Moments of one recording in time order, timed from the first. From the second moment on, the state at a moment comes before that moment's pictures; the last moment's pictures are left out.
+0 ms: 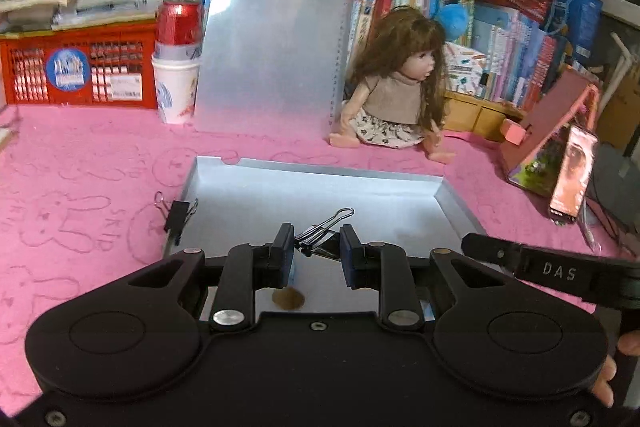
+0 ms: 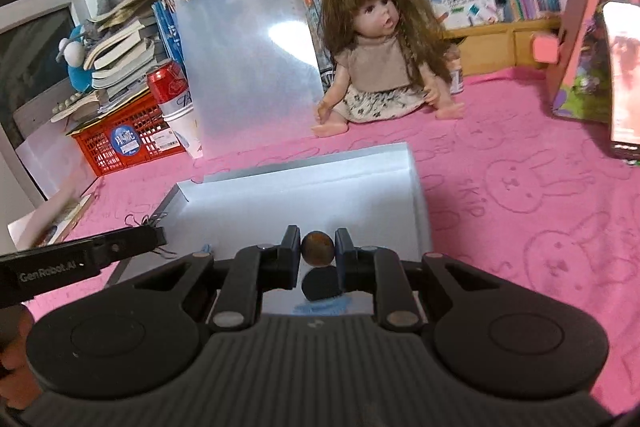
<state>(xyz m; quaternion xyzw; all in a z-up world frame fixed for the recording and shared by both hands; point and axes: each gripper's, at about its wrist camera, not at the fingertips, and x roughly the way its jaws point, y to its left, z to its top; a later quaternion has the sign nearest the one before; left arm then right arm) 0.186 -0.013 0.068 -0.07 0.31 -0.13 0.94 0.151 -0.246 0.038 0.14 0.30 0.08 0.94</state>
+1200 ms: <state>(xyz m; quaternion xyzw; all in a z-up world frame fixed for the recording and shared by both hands) 0.247 -0.028 0.006 -0.04 0.38 -0.09 0.92 0.204 -0.218 0.001 0.09 0.37 0.07 0.92</state>
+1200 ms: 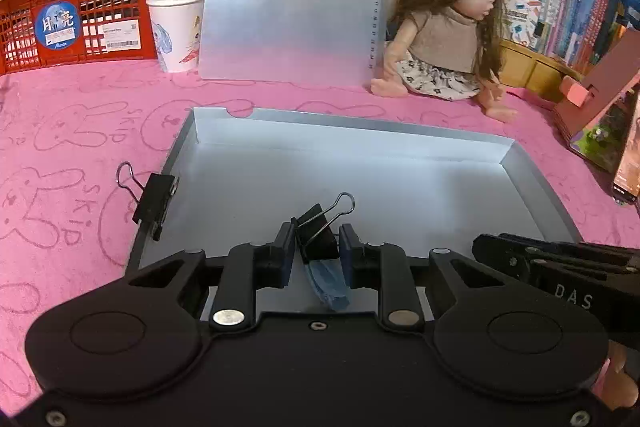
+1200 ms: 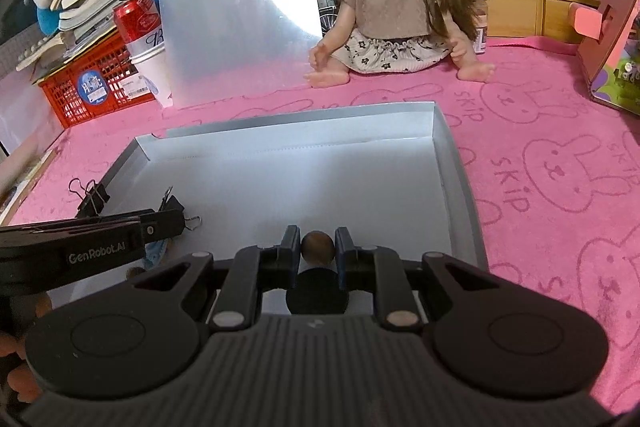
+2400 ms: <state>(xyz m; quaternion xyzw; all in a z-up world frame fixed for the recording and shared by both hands) 0.142 -0.023 0.068 -0.01 0.28 -0.14 0.95 0.122 -0.221 0.048 0.03 0.25 0.06 0.96</state>
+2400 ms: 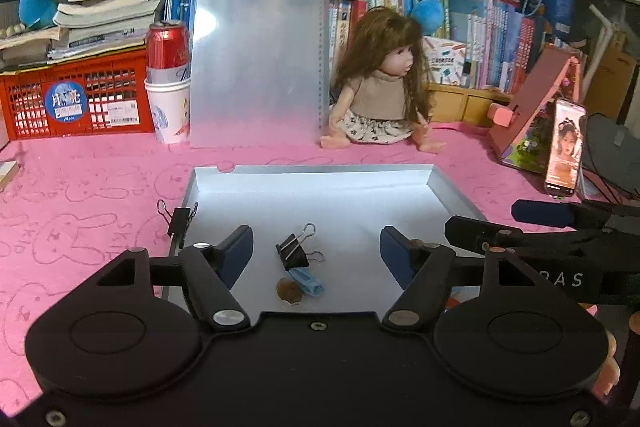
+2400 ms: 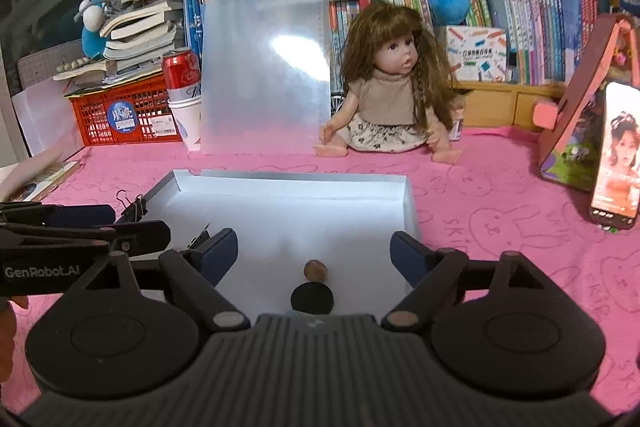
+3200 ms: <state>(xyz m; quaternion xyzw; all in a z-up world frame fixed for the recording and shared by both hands) 0.048 -0.016 0.051 0.01 0.25 -0.15 0.96 0.041 -0.225 0.033 0.00 0.21 0.02 0.98</state>
